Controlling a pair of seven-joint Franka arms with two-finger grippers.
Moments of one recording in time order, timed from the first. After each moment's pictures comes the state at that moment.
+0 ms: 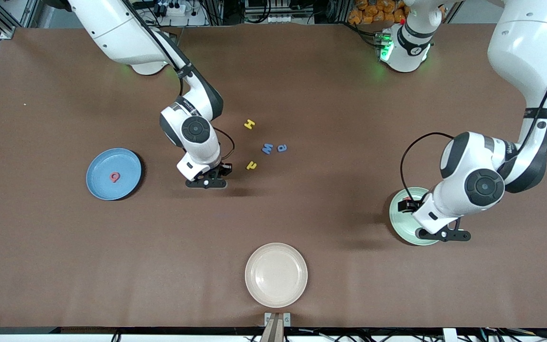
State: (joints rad) left arm 0.16 0.60 -0.46 -1.53 0.35 2.00 -0.34; right arm 0.39 0.54 0.18 -1.93 -0.26 2.41 0.74
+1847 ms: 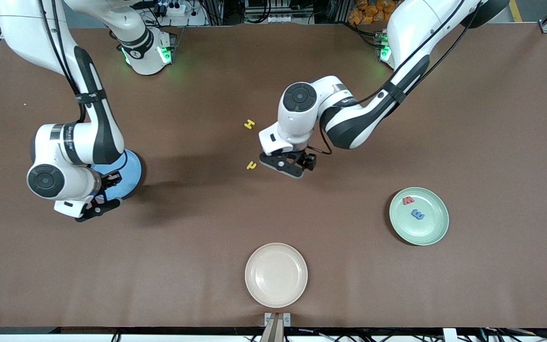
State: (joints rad) left arm -0.22 0.70 -0.71 -1.58 0.51 2.17 -0.56; right arm 0.27 0.47 -0.27 -1.79 -0.07 1.97 -0.40
